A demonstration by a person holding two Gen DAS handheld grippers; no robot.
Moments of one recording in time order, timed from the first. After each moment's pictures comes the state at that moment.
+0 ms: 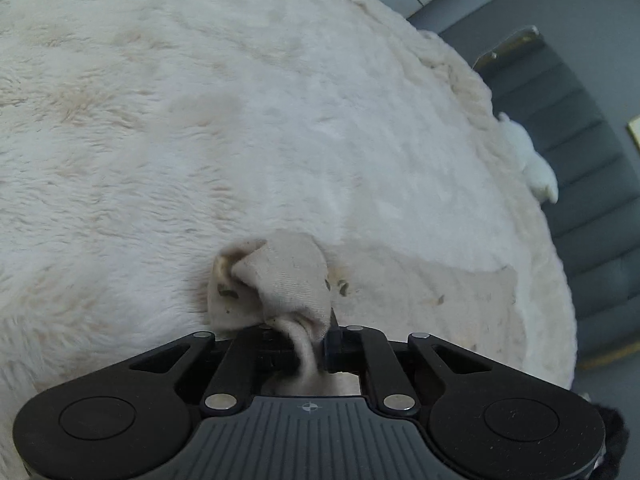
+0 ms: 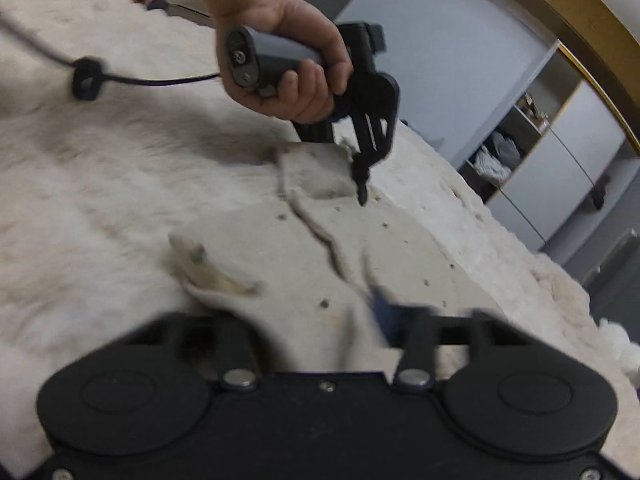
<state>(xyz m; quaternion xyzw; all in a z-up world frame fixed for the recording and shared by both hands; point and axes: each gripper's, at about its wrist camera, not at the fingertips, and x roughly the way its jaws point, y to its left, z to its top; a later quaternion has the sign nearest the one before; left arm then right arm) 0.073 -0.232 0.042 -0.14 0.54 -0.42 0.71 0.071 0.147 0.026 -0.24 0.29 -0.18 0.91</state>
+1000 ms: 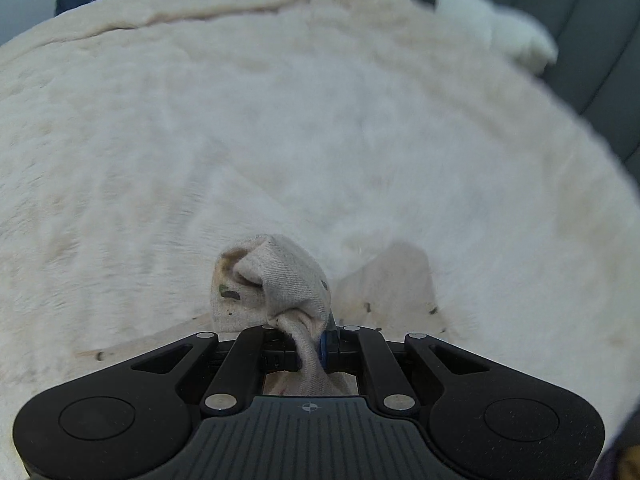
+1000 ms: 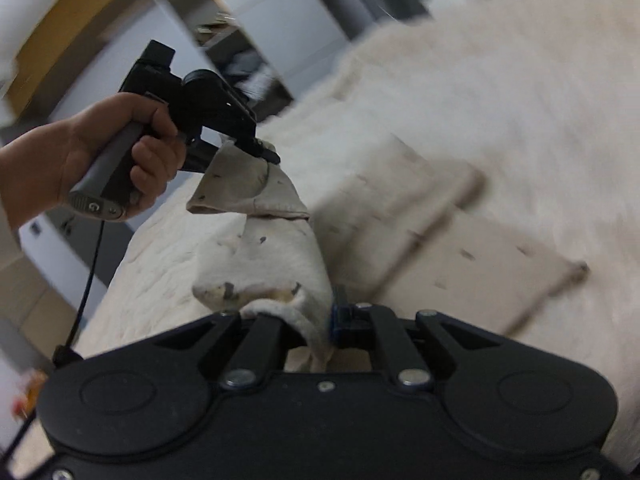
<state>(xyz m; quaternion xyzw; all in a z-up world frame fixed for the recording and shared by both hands) -0.130 -0.730 0.106 0.19 0.49 -0.35 0.77 -0.225 -0.202 0.054 0.41 0.13 -0.32 0.85</state>
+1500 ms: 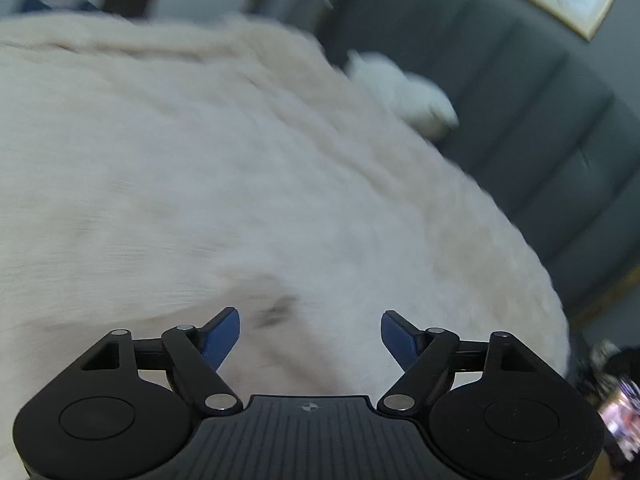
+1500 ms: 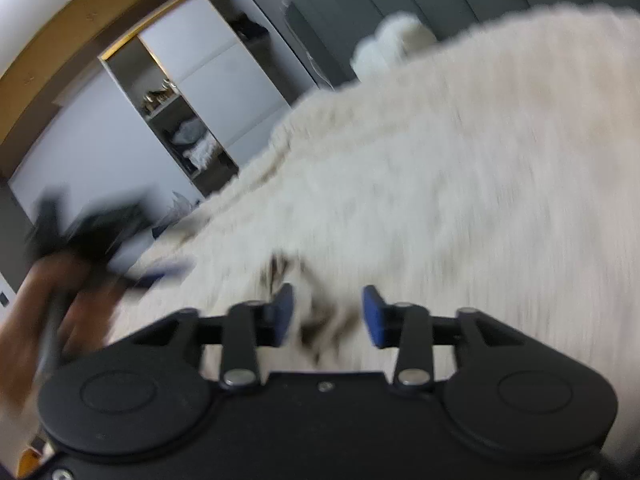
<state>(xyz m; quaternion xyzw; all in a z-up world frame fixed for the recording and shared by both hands) -0.153 -0.570 0.138 -0.02 0.40 -0.46 0.79 -0.307 -0.290 0.116 0.36 0.08 -0.39 0.85</state>
